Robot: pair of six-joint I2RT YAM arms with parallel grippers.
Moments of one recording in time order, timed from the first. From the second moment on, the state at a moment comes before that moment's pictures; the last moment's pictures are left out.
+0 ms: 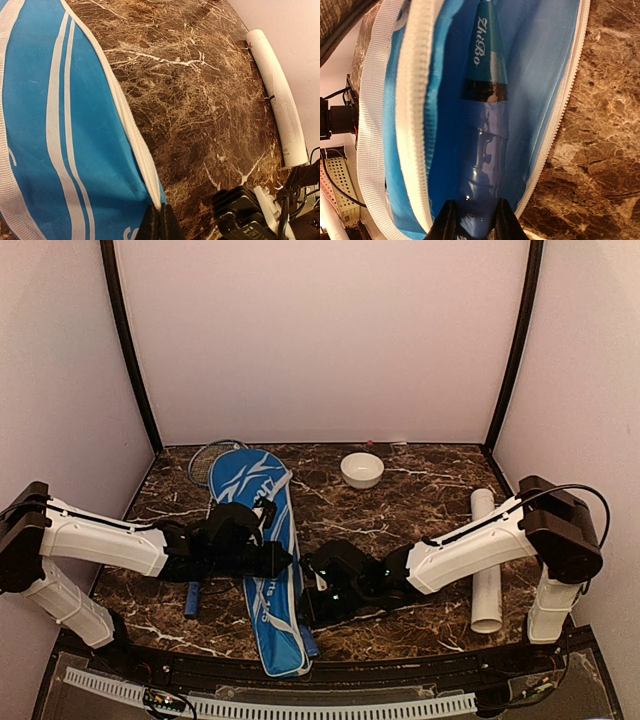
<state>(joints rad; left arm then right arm) -0.98 1.46 0.70 0.08 -0.06 -0.74 1.25 1.86 1.02 0.01 -0.15 0.95</state>
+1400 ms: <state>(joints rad) -0.93 1.37 0.65 0.04 0.02 -0.75 1.12 1.74 1.02 0.06 0.05 0.76</state>
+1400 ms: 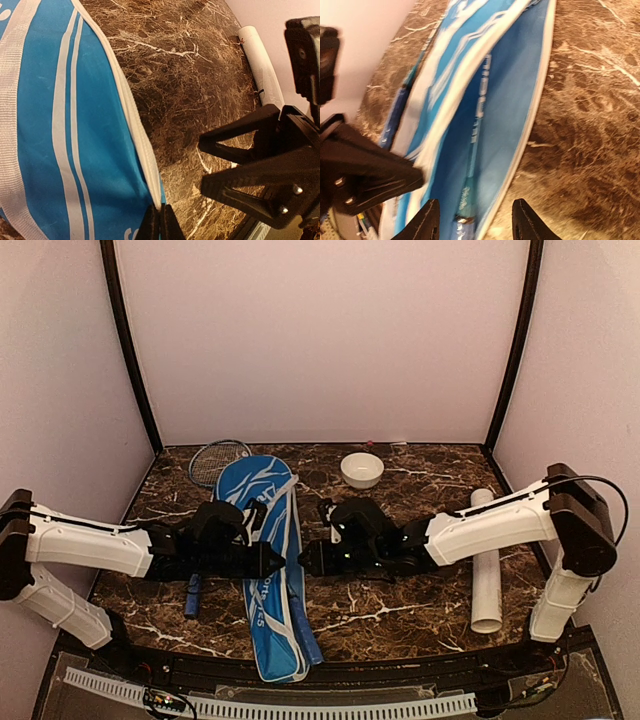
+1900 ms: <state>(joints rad) -0.93 1.36 0.64 0.03 0.03 -0.76 1.11 1.98 1.21 -0.02 0.06 0.70</state>
